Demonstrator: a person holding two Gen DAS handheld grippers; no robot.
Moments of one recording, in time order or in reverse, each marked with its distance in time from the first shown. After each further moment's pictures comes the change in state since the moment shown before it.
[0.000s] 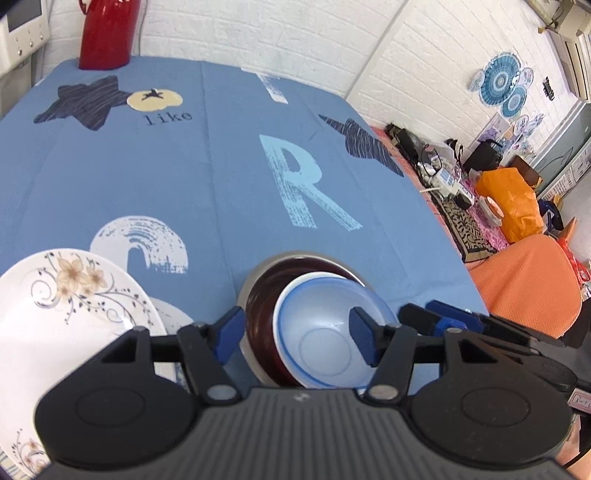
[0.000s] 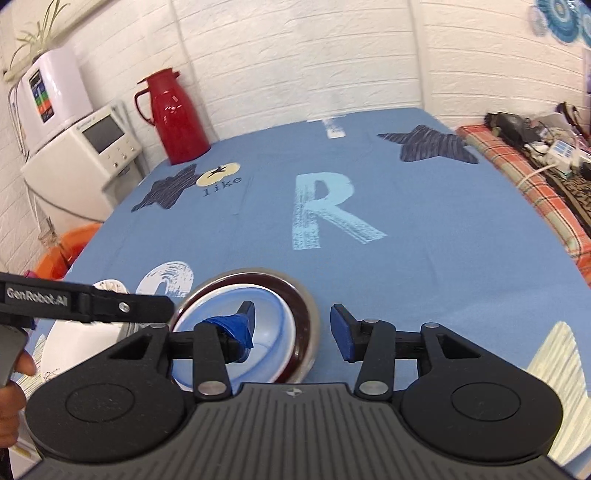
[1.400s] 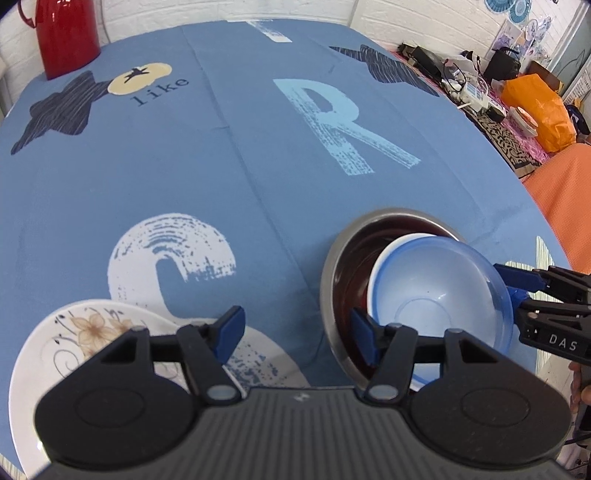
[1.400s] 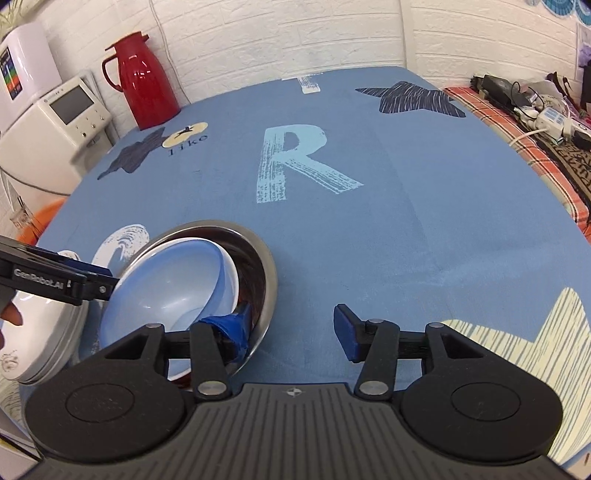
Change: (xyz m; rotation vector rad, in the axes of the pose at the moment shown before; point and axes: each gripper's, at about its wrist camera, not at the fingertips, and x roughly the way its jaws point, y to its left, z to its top) left arm 0.066 0.031 0.023 0.216 0.226 0.122; right arm 0.043 -0.015 -0.014 0.007 0.115 -0.061
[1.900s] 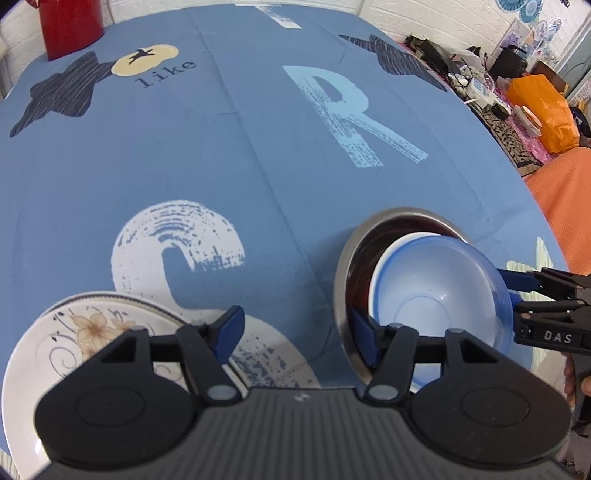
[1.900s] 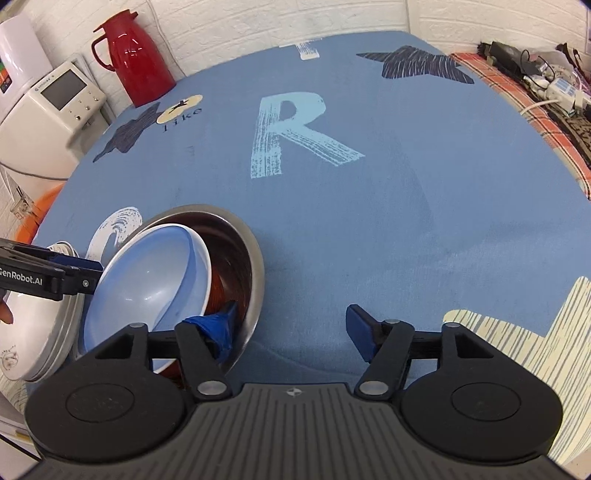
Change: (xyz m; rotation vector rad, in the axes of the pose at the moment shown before) left arm 0.002 0.009 0.005 -0.042 0.053 -0.016; right arm 0.015 -0.006 0.010 0.039 0.135 0.029
